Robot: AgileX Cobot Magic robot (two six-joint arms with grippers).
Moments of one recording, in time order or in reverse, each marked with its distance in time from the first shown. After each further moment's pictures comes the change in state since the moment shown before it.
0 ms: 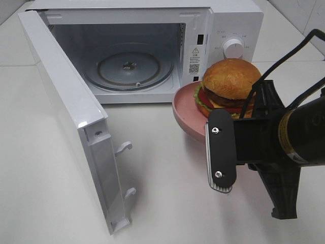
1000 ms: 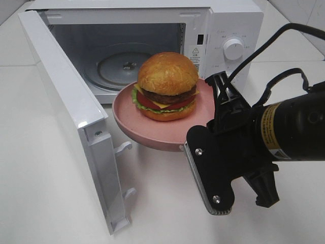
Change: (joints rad) left arm 0.000 0.000 0.000 0.000 0.000 0.000; right arm 0.000 0.002 0.003 -0.048 -0.285 -0.324
